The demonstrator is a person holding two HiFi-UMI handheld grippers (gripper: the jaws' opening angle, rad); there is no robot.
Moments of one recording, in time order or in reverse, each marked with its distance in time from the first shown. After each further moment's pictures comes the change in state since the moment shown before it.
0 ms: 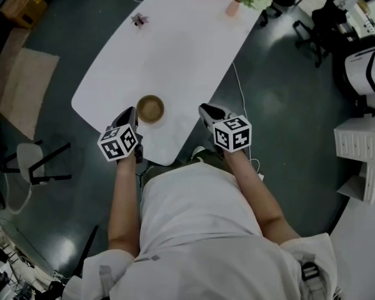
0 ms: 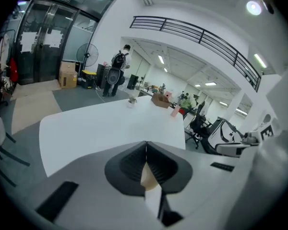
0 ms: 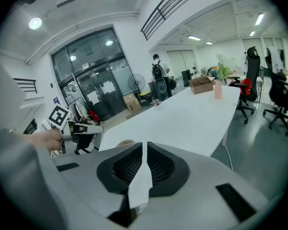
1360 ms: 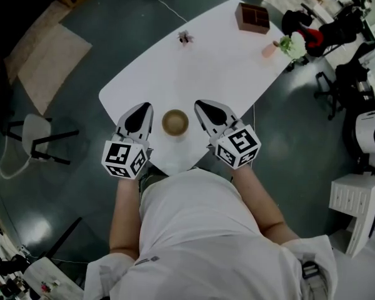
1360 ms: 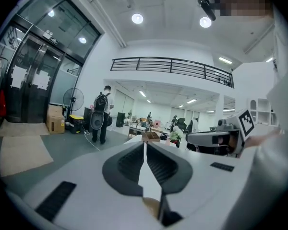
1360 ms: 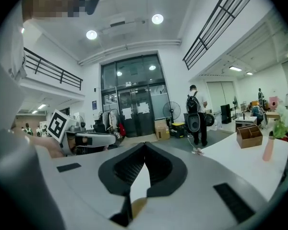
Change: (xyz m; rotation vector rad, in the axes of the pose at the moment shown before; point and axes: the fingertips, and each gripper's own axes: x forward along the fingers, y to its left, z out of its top) left arm -0.111 -0.034 0.128 0.258 -0.455 -0.070; right arm 0.016 0.150 0.158 -0.374 -0.330 0.339
